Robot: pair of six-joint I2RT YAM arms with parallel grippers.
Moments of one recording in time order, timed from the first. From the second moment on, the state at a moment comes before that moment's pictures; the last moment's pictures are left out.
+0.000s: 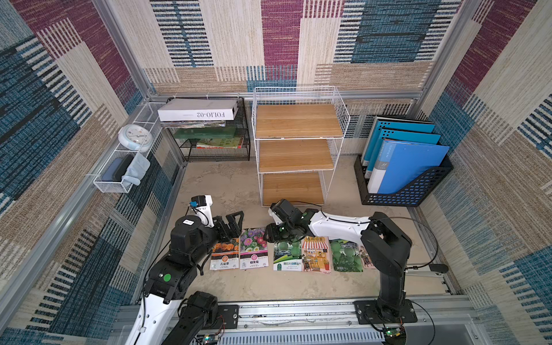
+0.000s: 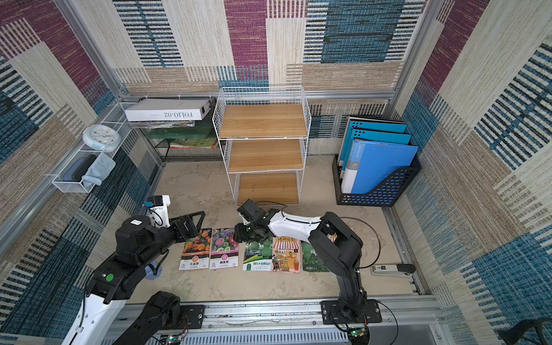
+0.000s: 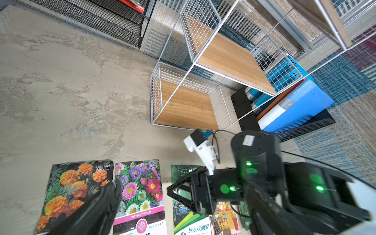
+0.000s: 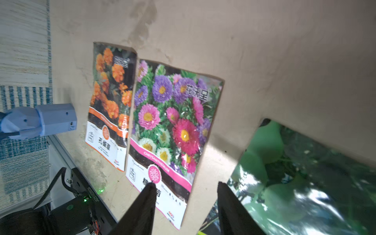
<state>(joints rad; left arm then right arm) -0.28 0.60 0.82 -0.62 0.12 -0.52 0.94 1.91 1.30 -0.34 -0.25 0.69</state>
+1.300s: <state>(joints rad) -0.02 1.22 0.35 0.44 -0.14 -0.10 0.46 0.90 0.66 -0.26 0.41 0.20</state>
